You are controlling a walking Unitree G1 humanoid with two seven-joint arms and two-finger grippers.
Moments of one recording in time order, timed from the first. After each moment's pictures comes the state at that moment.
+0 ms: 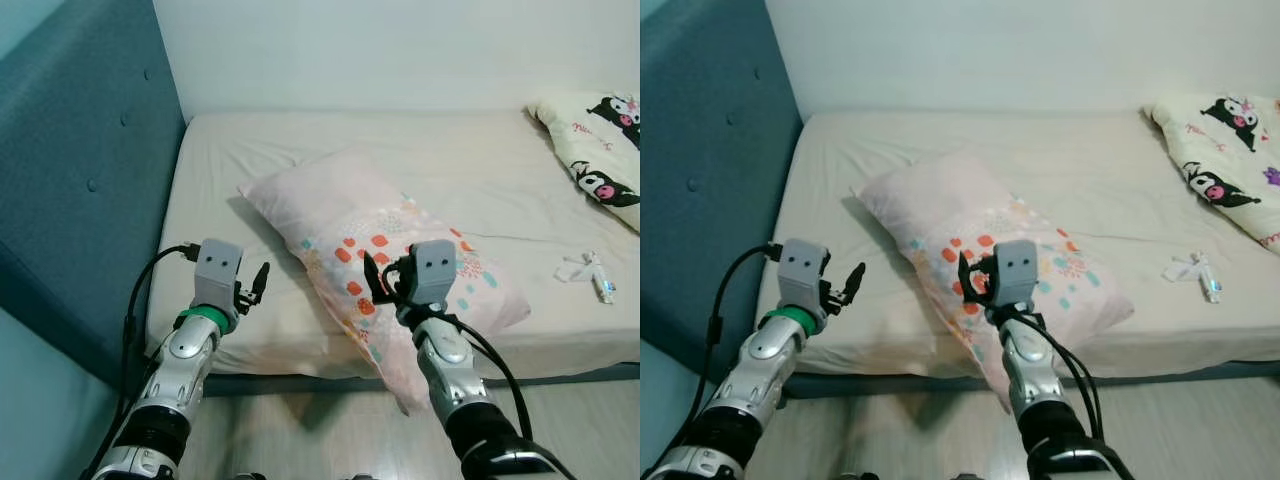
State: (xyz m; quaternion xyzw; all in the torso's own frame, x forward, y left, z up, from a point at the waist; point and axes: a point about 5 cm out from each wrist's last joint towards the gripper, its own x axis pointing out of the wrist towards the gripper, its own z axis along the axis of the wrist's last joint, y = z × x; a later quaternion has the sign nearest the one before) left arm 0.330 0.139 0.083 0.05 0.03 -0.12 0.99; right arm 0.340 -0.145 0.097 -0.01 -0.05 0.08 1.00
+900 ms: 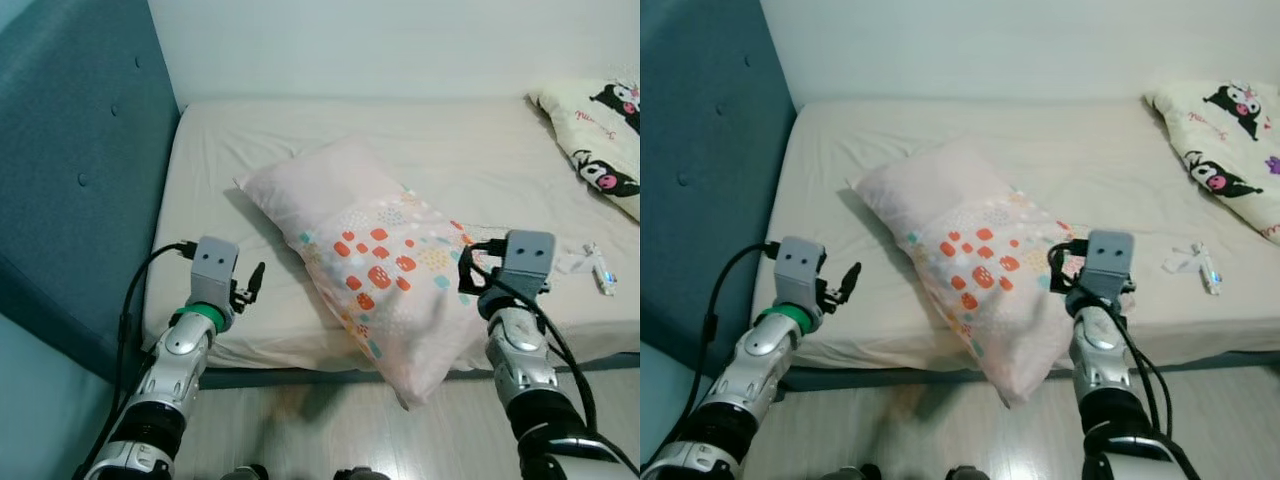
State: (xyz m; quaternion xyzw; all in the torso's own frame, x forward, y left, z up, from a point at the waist) left arm 0.336 0.150 0.089 0.06 0.04 -0.11 0.99; right arm 0.341 -0.240 0.098 -0.03 0.01 -0.12 0.99
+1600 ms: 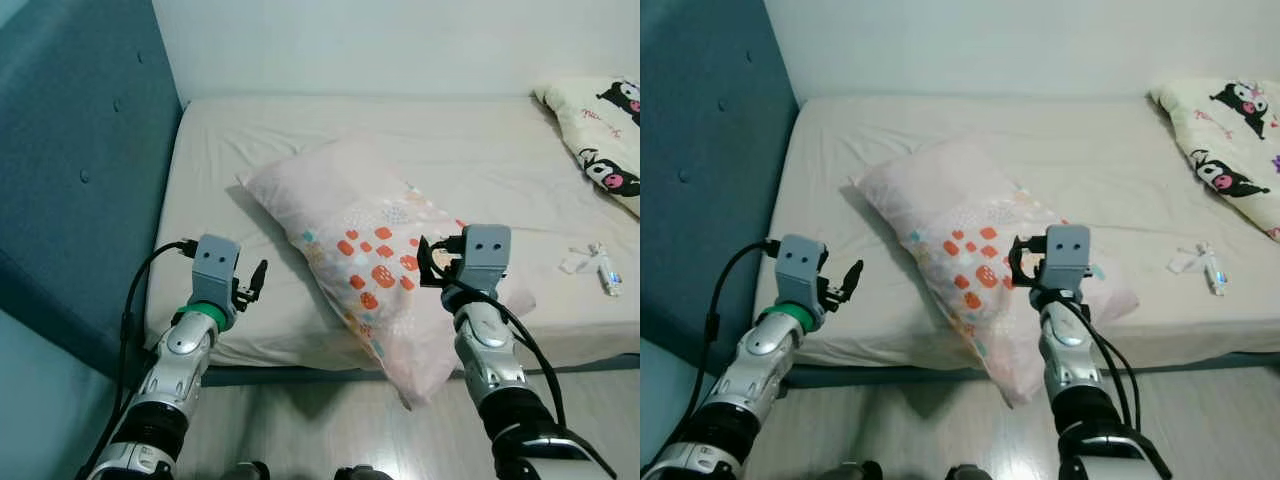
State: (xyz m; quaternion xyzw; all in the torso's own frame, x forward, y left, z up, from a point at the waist) left arm 0.333 0.145 0.086 0.04 0.04 -0.11 0.99; right arm 0.347 -0.199 0.106 -0.04 -0.03 -0.05 1.00
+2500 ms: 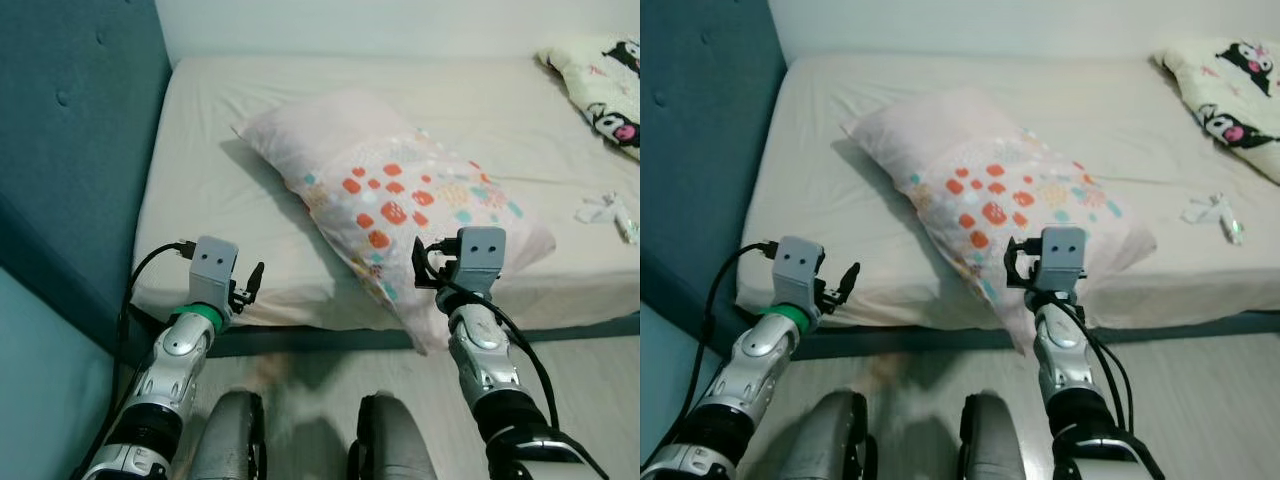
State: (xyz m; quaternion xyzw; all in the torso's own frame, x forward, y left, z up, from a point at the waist) left arm 0.330 0.145 0.083 0.05 0.04 -0.11 0.99; right arm 0.346 -0.196 0.105 -0.03 -0.04 -0.04 1.00
